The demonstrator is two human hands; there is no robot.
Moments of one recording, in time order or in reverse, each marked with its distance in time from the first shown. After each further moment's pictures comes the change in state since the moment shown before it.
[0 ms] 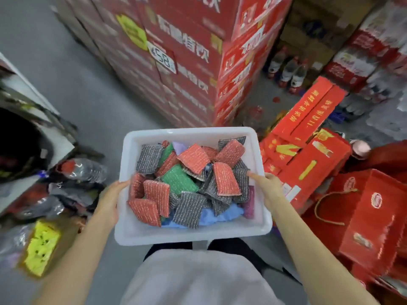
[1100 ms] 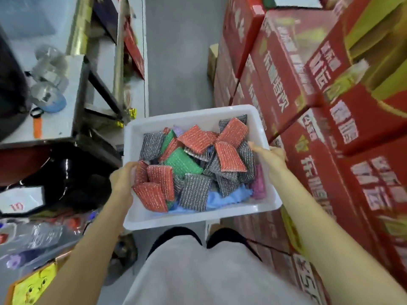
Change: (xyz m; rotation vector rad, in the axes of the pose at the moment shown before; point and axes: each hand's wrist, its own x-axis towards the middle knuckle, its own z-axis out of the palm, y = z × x) left_hand 0.372 0.485 -0.220 -0.611 0.738 0.030; right_hand 0.127 -0.497 0.775 -0.477 -0.468 -0.402
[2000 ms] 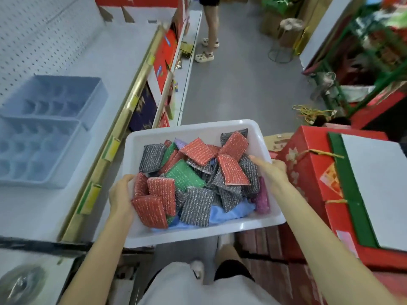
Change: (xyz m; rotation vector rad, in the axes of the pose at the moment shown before) left_hand 0.303 0.417 0.252 -0.281 0.148 0.121; right_hand 0.418 -0.407 0.317 -0.121 -0.141 -0.120
